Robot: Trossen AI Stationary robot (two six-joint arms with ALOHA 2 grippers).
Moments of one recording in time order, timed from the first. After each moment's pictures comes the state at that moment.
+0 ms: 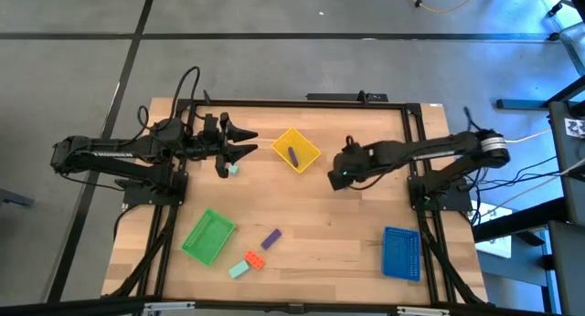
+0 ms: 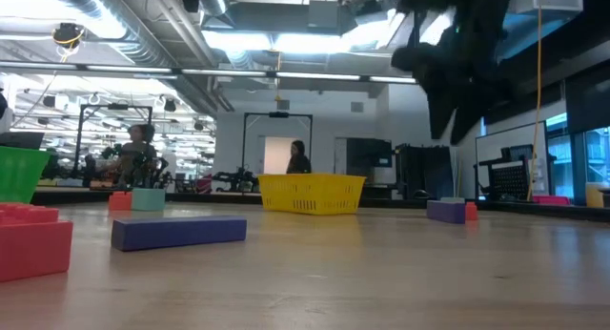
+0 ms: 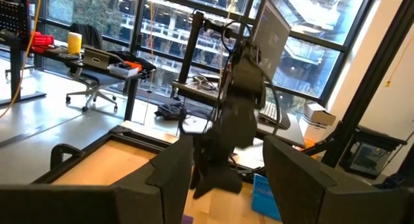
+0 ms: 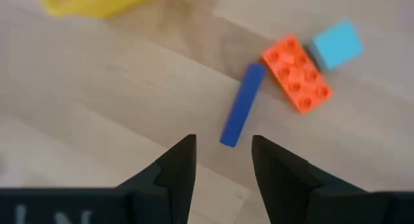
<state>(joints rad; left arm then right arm) 0.08 0.82 0.69 0.28 -0.06 -0.29 0.03 1.47 1.05 -0.92 0.19 1.19</state>
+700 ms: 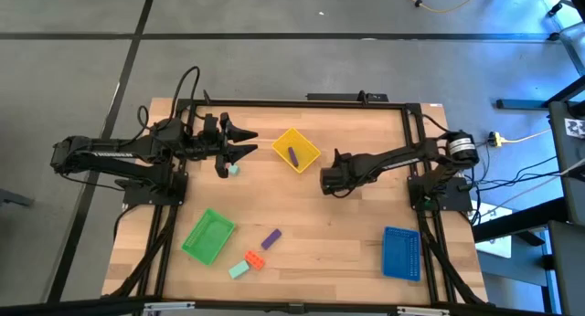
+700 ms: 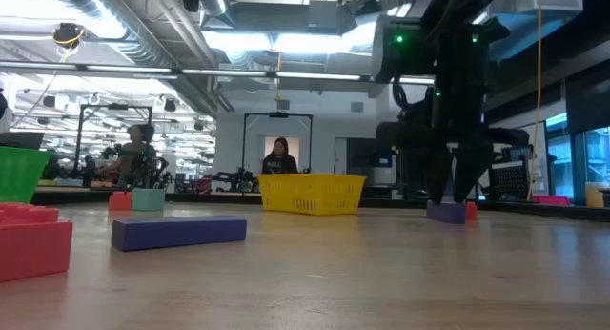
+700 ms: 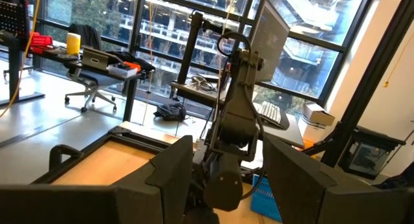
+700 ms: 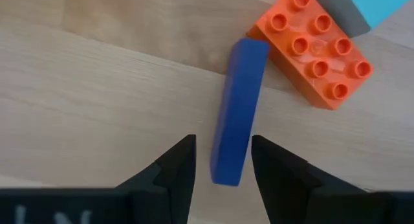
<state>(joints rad) 0.08 0.82 0.69 0.29 -0.06 -0.29 0.04 1.74 1.03 -0.82 0.24 1.36</state>
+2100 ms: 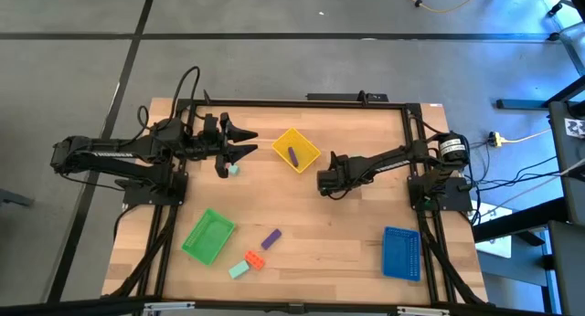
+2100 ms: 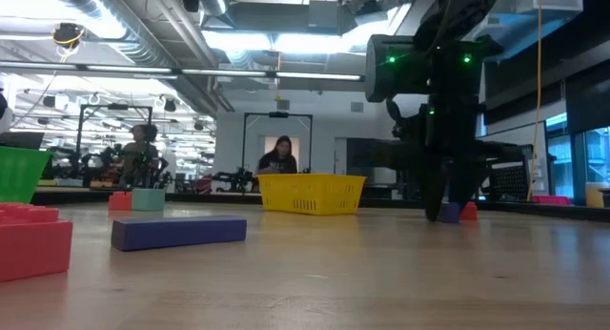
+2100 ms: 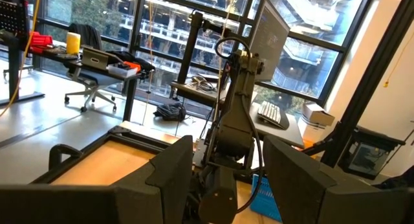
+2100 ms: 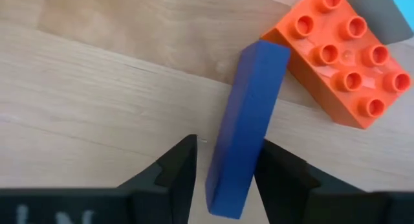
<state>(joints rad) 0.08 0.82 0.69 0.29 -0.06 -0.29 0.04 1.81 1.02 -0.77 0.26 1.35</state>
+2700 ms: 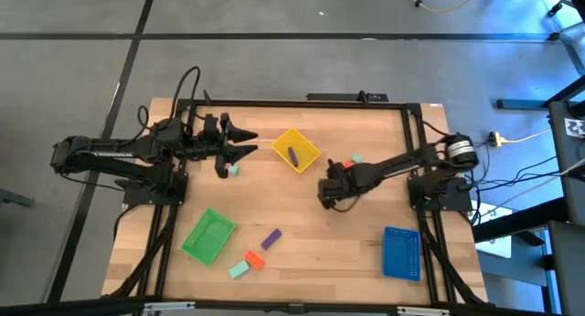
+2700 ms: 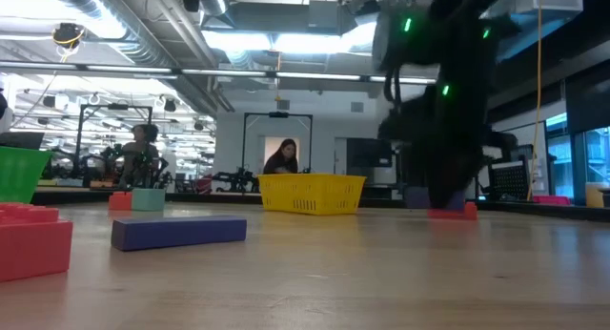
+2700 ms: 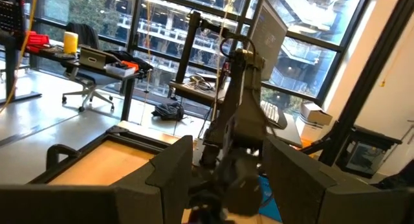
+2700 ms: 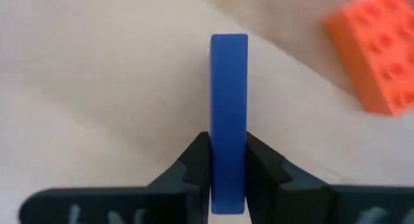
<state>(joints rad) 0.08 0.82 0.69 0.29 -0.04 -0.29 0.14 1.73 1.03 -0.74 0.25 1.10</state>
